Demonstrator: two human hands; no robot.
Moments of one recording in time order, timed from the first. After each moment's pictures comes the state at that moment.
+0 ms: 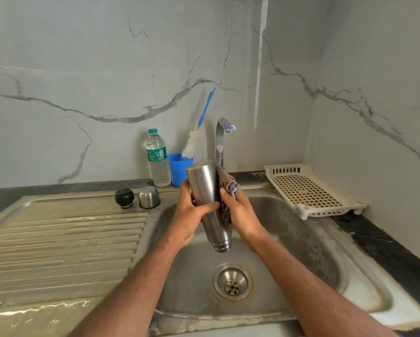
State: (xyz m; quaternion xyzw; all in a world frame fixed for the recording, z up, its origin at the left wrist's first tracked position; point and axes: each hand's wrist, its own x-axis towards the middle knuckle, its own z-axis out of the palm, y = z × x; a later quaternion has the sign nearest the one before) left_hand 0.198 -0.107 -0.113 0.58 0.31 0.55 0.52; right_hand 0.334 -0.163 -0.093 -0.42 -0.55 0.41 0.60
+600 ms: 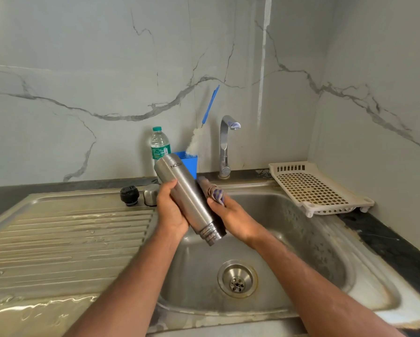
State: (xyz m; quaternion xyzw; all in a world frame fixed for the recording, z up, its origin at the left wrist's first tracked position) left_hand 0.170 -0.105 -0.097 0.34 0.23 0.64 0.65; right_hand 0.324 -0.151 -0.106 -0.47 -0.62 0.43 0.46
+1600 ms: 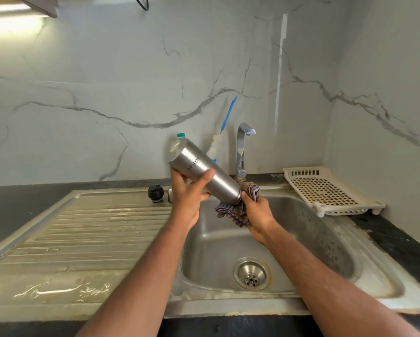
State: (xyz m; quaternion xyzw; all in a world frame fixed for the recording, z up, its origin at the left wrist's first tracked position) left_hand 0.154 -0.153 -0.054 0.48 0.28 0.68 0.48; right_hand 0.316 -0.159 -0.103 -0.47 -0.36 0.51 0.63
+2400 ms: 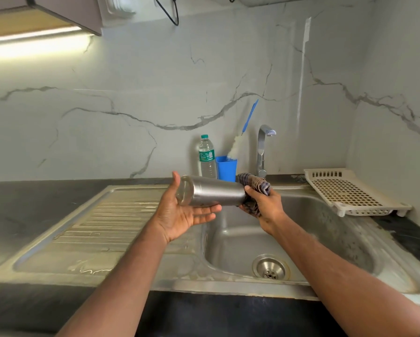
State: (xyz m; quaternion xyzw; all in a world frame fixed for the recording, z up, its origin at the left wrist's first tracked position) left_hand 0.062 -0.217 -0.051 0.42 0.28 0.49 0.71; right_hand 0.292 -0.159 -0.096 -0.40 -0.32 0.54 0.67
